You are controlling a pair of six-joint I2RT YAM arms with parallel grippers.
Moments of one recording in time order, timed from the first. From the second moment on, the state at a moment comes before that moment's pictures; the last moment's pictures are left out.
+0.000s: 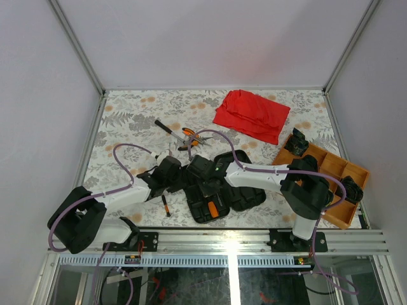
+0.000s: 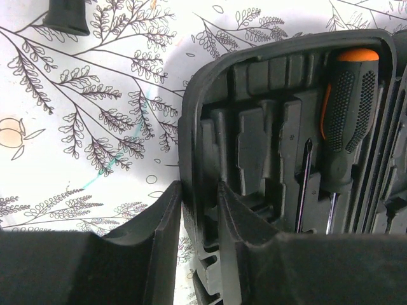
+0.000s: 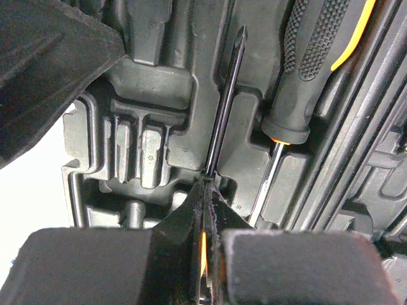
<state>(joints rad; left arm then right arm) -0.65 1.30 0.49 -0.12 -0.07 -0.99 1.08 1.83 1.18 -0.58 0.13 0.55</state>
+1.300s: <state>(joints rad) -0.76 1.22 0.51 -0.20 -0.23 -1.03 1.09 1.61 0.99 -0.41 0.18 0.53</state>
